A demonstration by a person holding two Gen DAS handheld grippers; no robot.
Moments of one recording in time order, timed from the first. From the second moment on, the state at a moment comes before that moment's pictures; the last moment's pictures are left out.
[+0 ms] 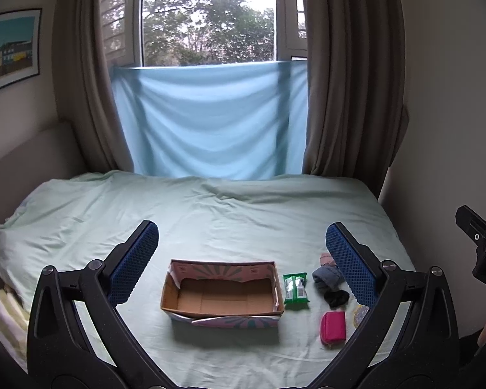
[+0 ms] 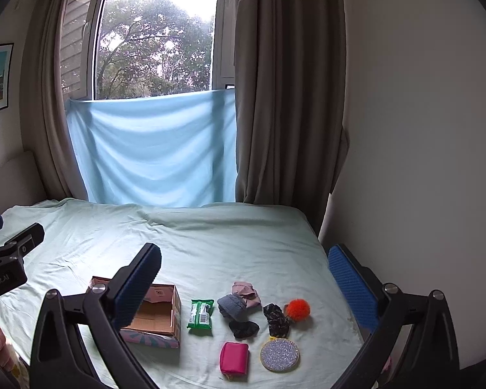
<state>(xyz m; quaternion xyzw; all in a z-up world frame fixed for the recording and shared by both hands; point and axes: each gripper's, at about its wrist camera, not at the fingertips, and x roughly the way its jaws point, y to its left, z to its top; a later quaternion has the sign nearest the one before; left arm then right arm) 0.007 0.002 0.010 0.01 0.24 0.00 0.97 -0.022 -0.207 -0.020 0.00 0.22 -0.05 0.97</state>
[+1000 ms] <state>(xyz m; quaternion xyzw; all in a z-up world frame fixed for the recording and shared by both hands) 0.016 -0.001 0.006 0.01 0.25 0.00 0.97 -0.020 -0.206 -0.018 0.00 0.22 -0.05 0.97</state>
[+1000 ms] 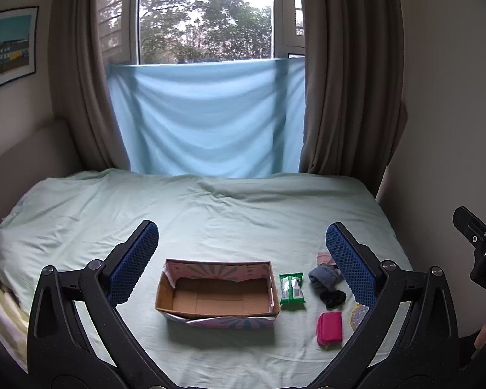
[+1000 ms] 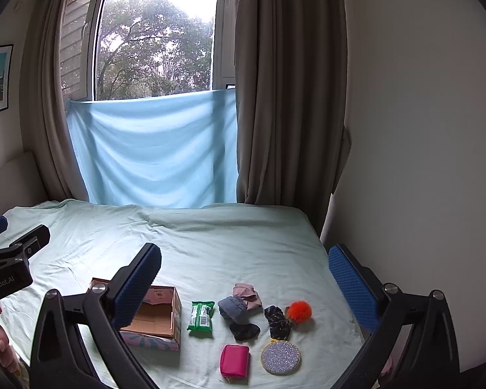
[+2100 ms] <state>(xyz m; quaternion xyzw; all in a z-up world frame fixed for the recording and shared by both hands) 0.008 0.001 0.005 0.01 0.24 -0.01 0.97 -0.032 -0.209 -0.015 0.01 0.21 -0.06 0.98</state>
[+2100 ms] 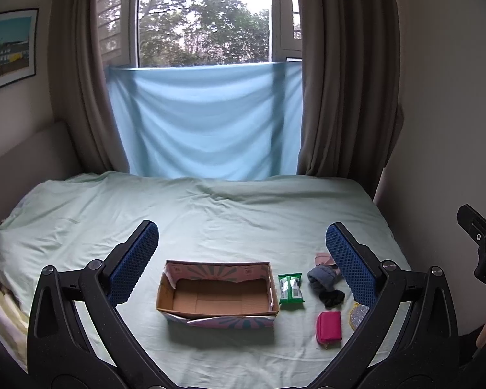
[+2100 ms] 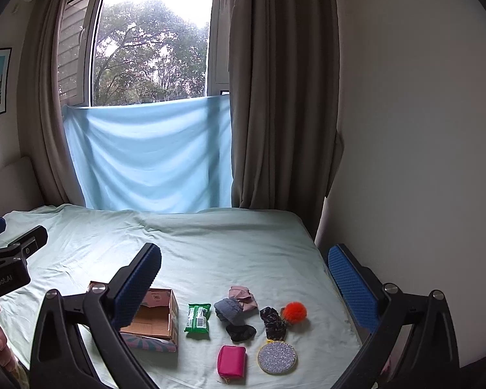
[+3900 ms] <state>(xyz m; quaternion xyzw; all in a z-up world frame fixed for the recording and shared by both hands) 0.105 -0.238 -0.467 0.12 0.53 -0.15 0.83 0.114 -0.355 -0.444 0.00 0.48 0.01 0.88</state>
